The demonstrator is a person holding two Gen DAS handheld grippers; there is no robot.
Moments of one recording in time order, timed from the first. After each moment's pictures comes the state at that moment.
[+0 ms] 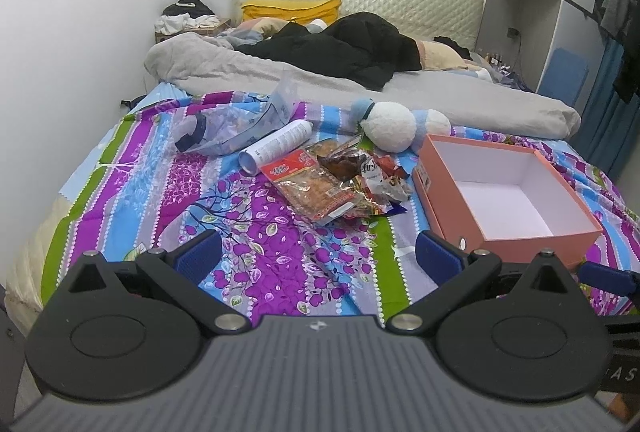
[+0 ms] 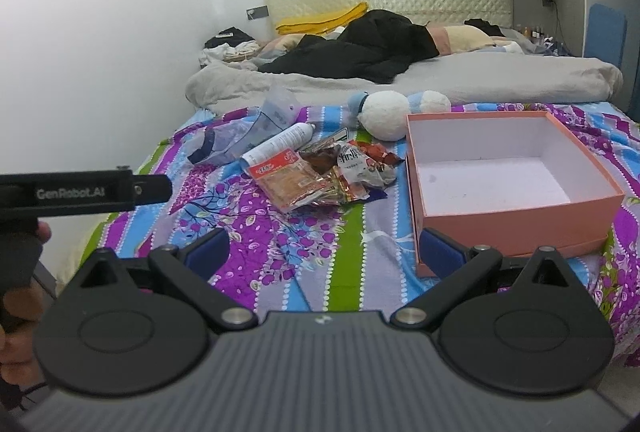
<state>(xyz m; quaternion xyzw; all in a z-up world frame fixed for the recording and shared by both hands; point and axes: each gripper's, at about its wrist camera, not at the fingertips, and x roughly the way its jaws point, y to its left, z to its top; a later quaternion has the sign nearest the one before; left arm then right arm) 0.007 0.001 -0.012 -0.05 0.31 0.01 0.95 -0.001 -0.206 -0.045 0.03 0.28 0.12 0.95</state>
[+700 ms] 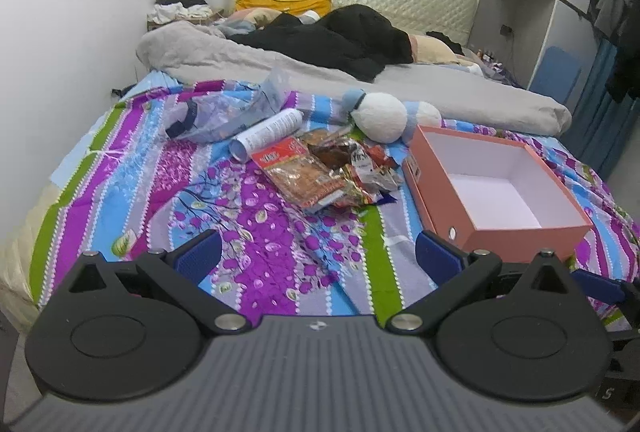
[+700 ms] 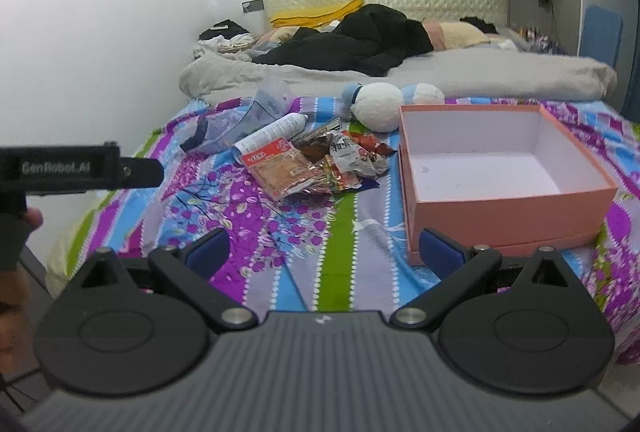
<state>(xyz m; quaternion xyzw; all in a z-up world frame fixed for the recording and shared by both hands) -0.002 0.001 -0.027 -0.06 0.32 -0.01 0.95 -0.012 -0.203 -0.056 0.02 0.28 0.11 0.95</state>
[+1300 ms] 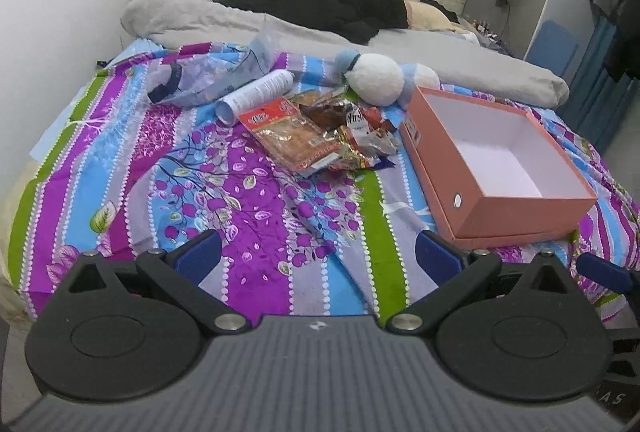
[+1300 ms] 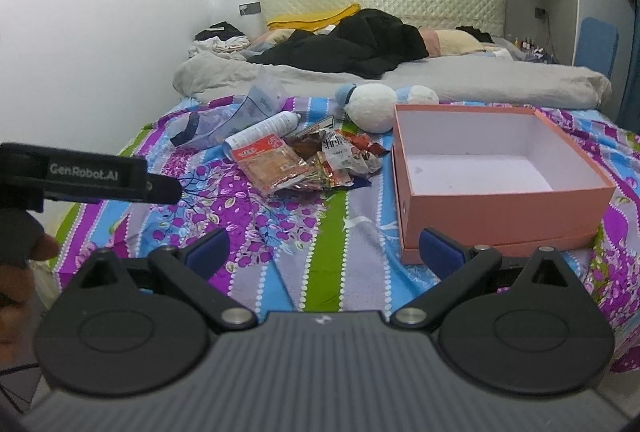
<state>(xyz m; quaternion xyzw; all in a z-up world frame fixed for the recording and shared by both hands) 0.026 0.004 -0.065 -0.06 0.37 -0.03 0.93 -0.011 -0.203 -0.081 0.01 0.27 0.10 0.96</state>
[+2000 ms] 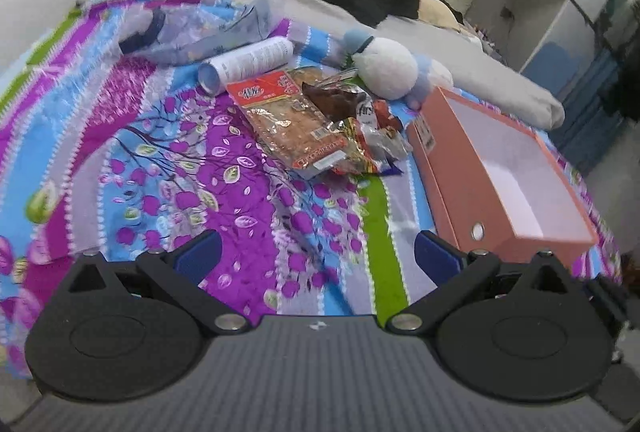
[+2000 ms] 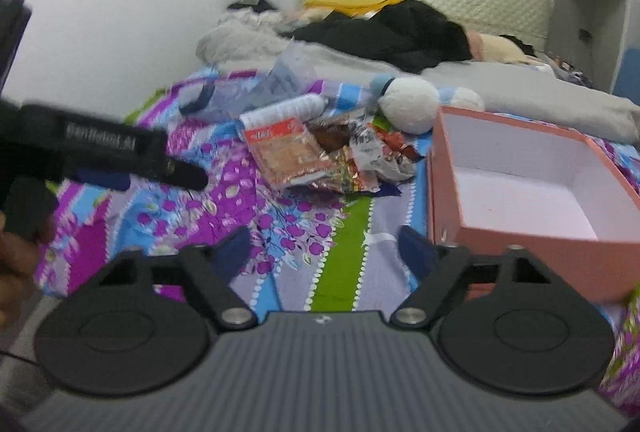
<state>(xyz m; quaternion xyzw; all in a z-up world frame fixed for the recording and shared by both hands) 0.130 0.055 -0.129 -0.17 0.40 -0.06 0.90 0.066 -0.169 -0.117 -0.07 0.29 0.14 0.94</state>
